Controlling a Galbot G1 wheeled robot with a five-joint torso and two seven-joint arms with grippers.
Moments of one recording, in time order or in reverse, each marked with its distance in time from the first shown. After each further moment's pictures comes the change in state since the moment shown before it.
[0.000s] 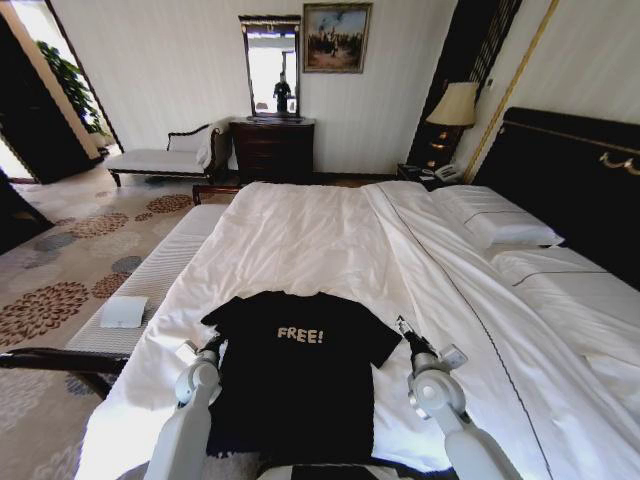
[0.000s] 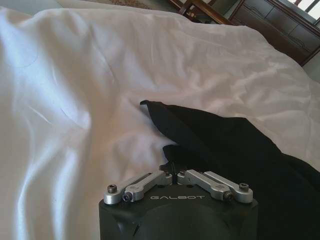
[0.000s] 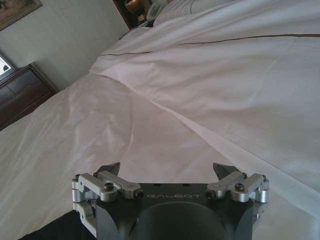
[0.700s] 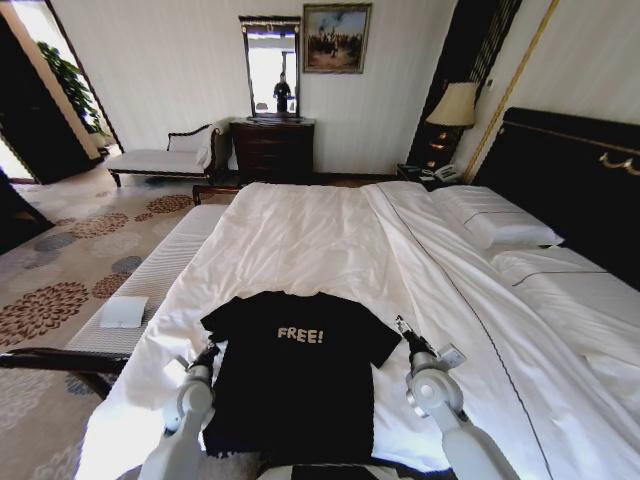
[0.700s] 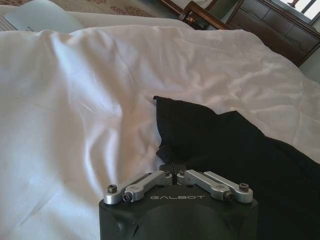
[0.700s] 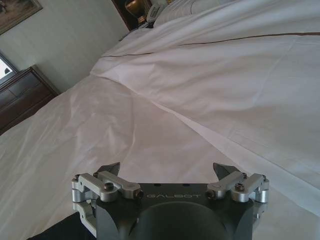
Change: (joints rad) left arm 0.219 -0.024 -0.012 -0.228 0.028 -0.008 -0.015; right arm 0.012 0.009 0.001 -0.010 0.000 0.003 -0.005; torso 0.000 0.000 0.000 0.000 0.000
